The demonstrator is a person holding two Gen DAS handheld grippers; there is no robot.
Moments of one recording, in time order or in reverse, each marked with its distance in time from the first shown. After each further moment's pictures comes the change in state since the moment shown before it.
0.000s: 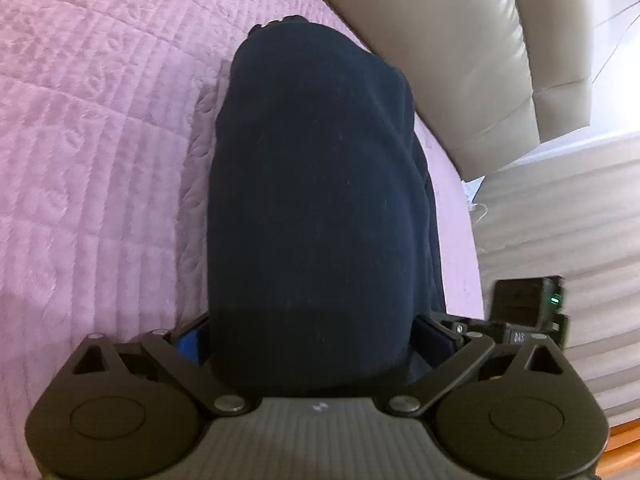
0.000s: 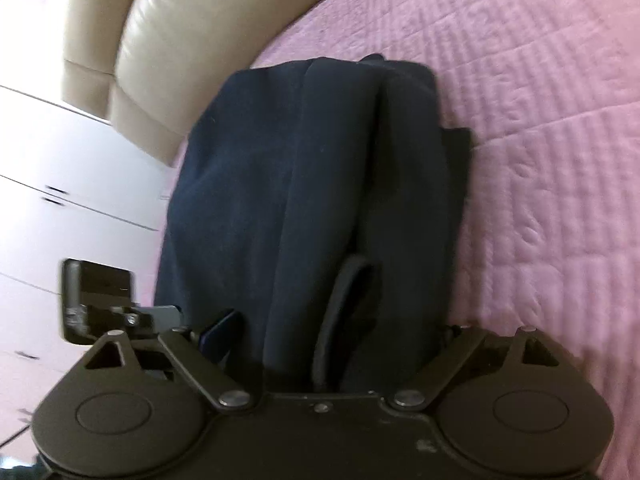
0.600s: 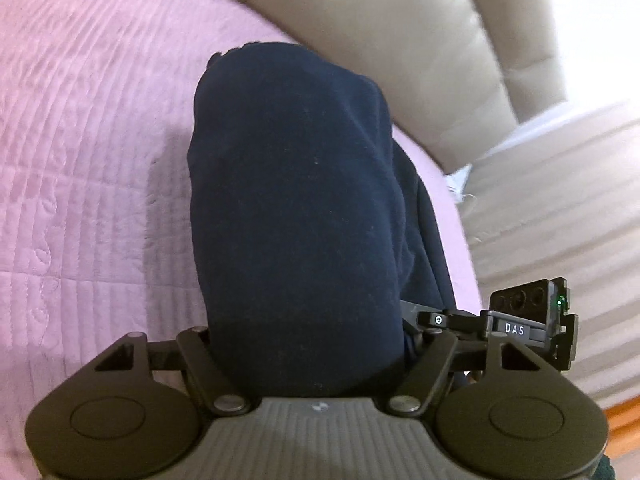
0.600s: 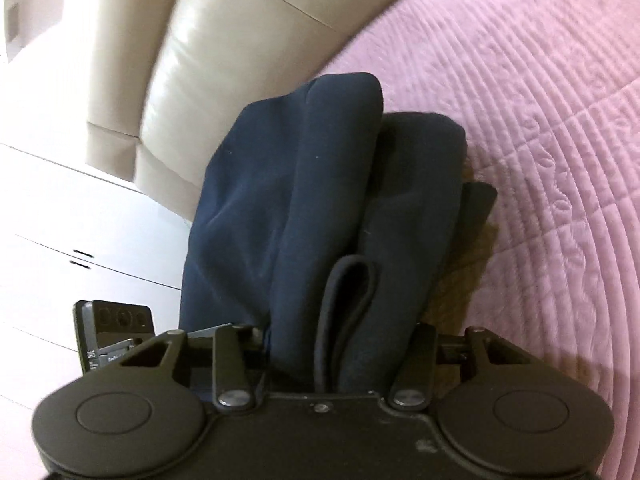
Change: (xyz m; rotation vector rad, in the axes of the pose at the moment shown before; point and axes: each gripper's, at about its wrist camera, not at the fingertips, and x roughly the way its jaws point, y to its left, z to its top) left arm -0.034 -0.062 0.002 0.135 -0.028 0.018; right arm -0.050 0.073 -0.040 0.100 -0.213 0.030
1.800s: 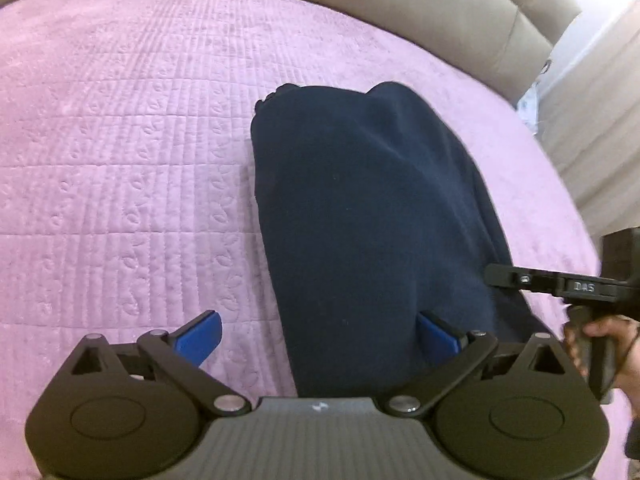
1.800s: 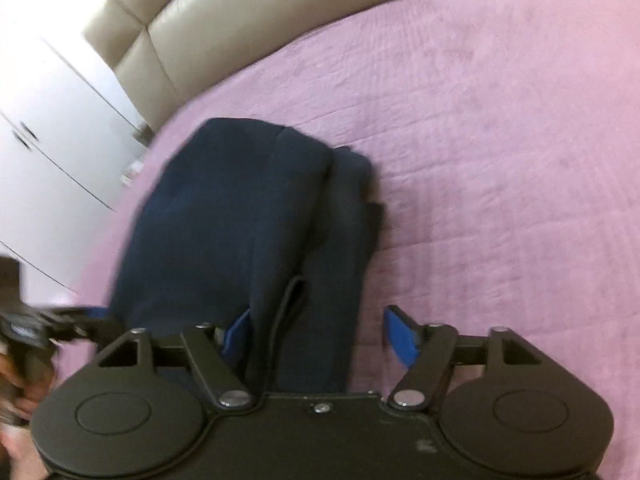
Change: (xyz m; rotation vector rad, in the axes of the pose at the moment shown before) left arm -0.162 0.015 -0.236 0.160 -0.027 0.410; right arm 0.003 0.027 -0.223 -0.320 -0.028 -0.363
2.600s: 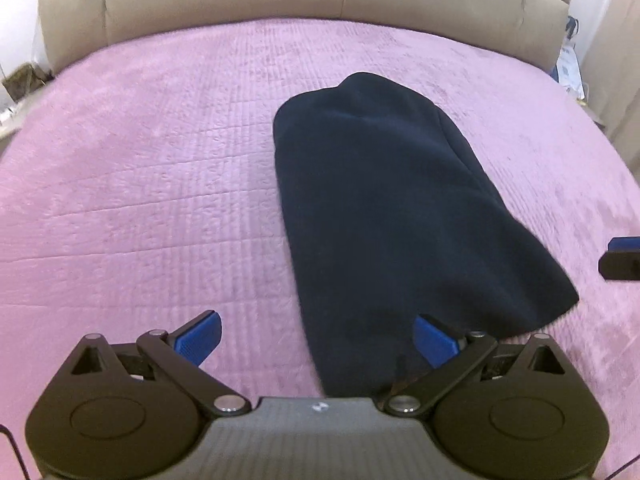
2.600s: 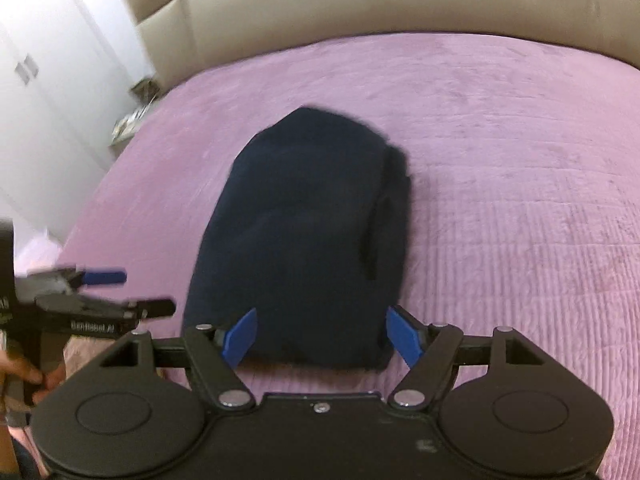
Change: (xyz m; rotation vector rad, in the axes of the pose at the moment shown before) left arm -0.107 -0.095 -0.087 0.107 -0.044 0.321; right arm -0.128 0.143 -0.086 -0.182 0.071 -0.177
